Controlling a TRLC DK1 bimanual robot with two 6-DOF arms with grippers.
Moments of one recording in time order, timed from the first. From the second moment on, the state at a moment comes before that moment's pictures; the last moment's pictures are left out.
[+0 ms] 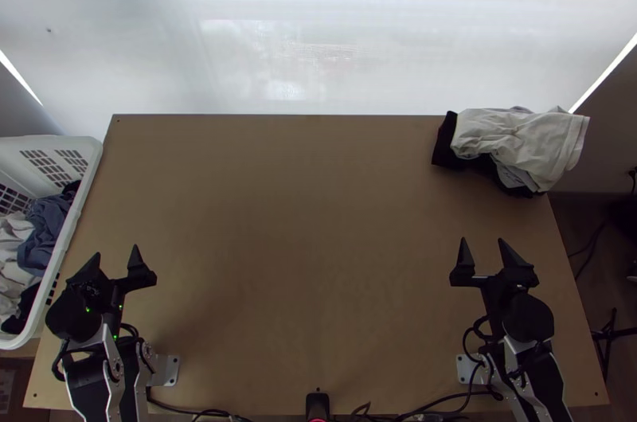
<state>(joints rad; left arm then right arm) 0.37 0.00 0.24 -0.46 0.07 0.04 0.33 0.00 0.09 -0.21 0.32 0.10</state>
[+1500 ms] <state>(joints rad) 0.37 0.00 0.24 -0.46 0.07 0.03 0.32 0.00 0.09 -0.21 0.32 0.09</state>
